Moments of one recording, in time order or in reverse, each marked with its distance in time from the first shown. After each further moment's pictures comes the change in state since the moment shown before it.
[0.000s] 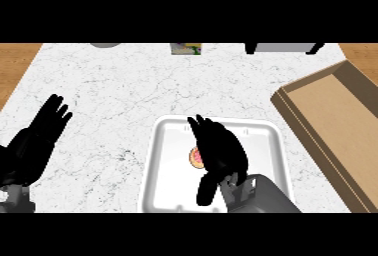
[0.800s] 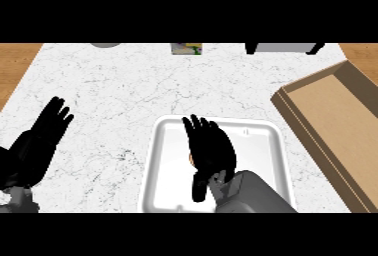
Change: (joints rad) left arm 0.010 -0.069 0.053 -0.007 -0.062 -0.051 0.020; right arm -0.053 0.017 0.043 0.091 0.035 -0.020 0.013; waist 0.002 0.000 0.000
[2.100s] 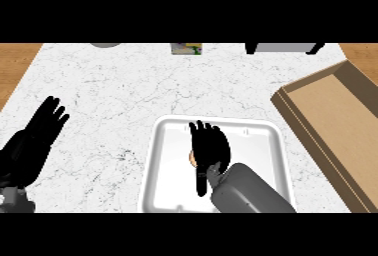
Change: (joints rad) left arm -0.007 -0.049 0.086 -0.013 -0.045 -0.083 0.038; right arm -0.032 0.003 0.018 0.243 0.001 -0.045 -0.035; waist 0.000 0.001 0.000
